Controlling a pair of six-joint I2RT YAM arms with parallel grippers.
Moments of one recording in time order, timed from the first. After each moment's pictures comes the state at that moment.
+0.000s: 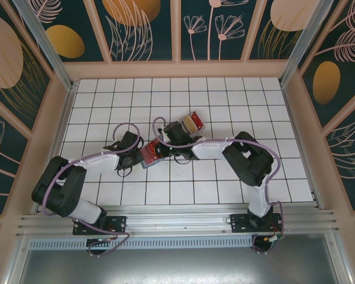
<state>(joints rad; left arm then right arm) -0.46 1.50 0.65 -0.28 -0.15 -0.87 0.86 1.97 1.14 0.06 -0.27 0.56</state>
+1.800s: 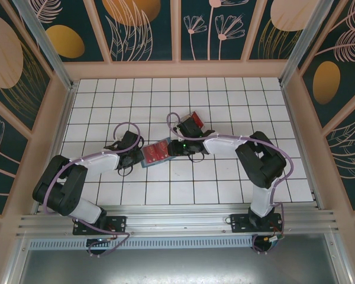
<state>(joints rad) -0.46 1.52 0.65 -0.24 -0.14 -0.87 0.75 1.86 1.09 -0.19 -0.29 0.55</state>
